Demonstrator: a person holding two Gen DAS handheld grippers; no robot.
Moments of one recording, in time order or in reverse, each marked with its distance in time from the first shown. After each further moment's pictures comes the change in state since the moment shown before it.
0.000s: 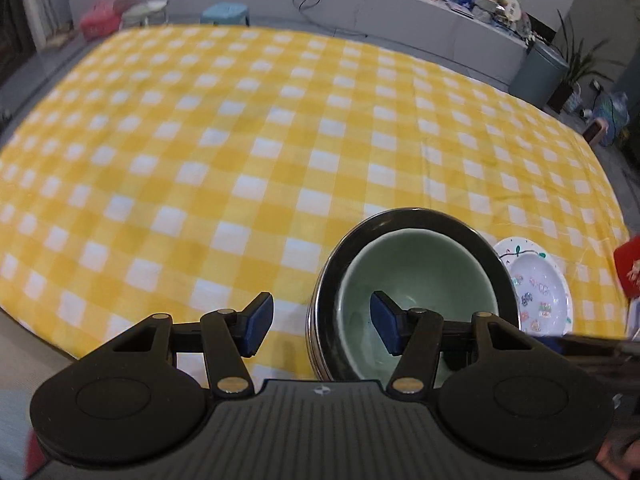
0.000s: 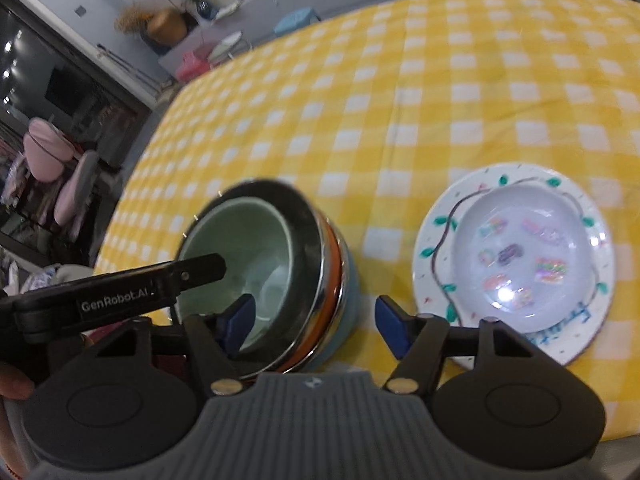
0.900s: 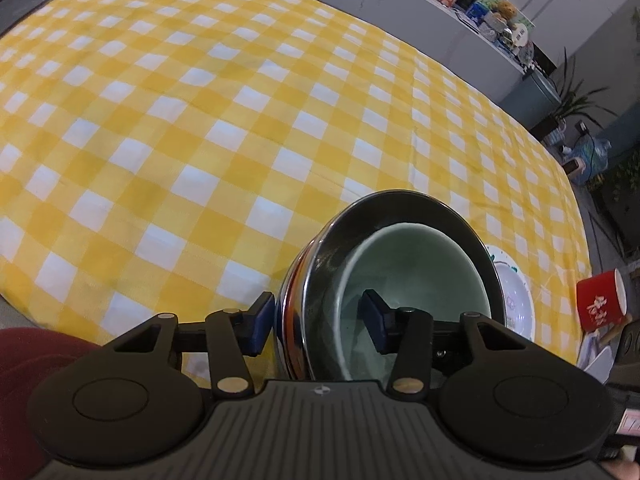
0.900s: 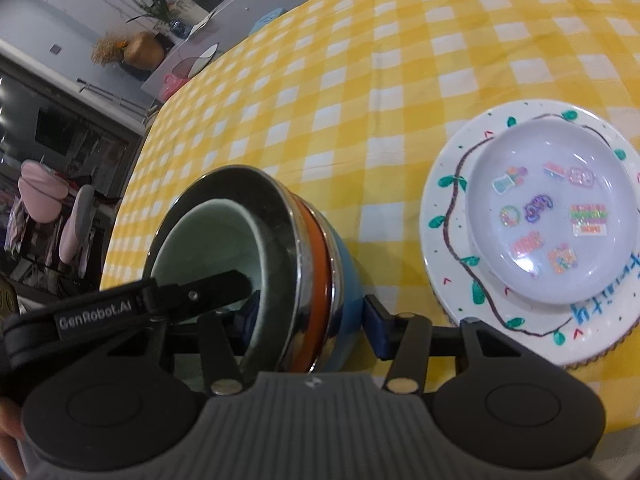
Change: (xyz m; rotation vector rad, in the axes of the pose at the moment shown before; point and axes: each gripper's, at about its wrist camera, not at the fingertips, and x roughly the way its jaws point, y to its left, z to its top) left arm 0.018 0.012 -0.015 -0.152 0.052 -0.149; right arm 0.025 -0.024 -0.012 0.171 -0.026 0.047
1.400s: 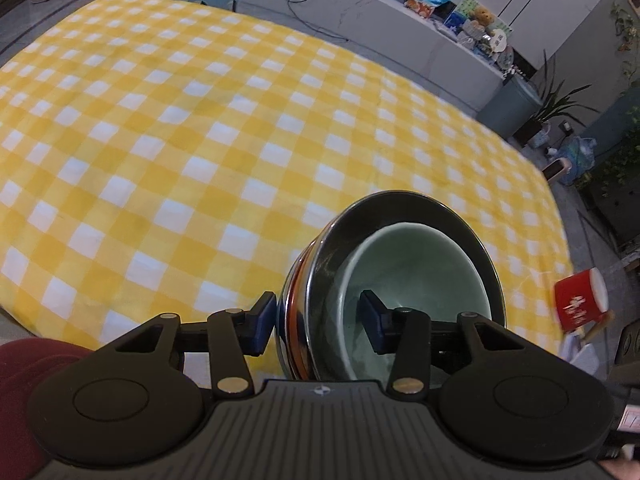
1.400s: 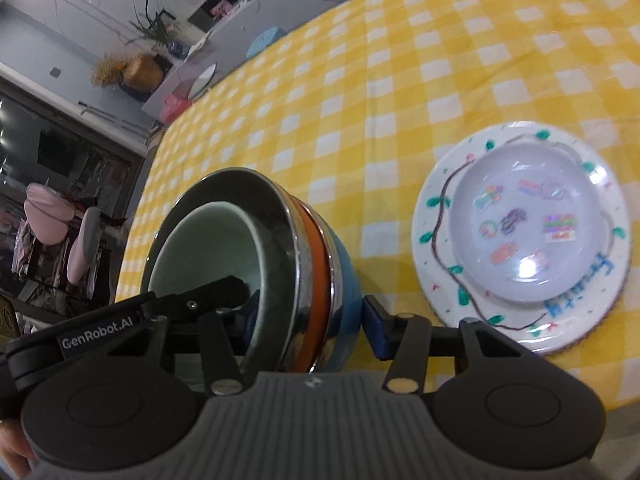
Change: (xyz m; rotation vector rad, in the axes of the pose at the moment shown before) left arm -0.031 -0.032 0.007 0.042 -0.054 -0.029; right arm -0.049 0.000 0.006 0.012 -0.080 0.006
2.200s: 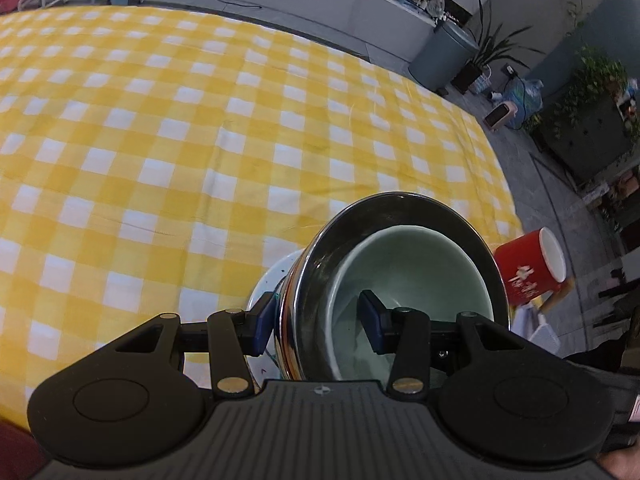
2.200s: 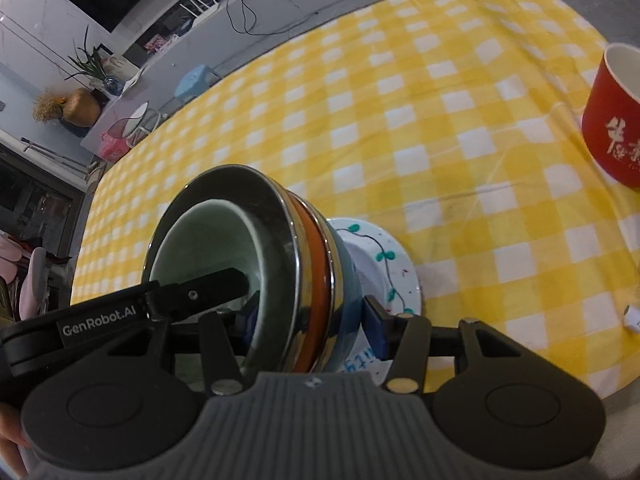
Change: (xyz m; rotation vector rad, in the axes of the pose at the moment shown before) left arm 0.077 -0.107 0.007 0.156 0.107 -0.118; right arm -0.066 -0.084 0.052 0.091 -0.029 -0.178
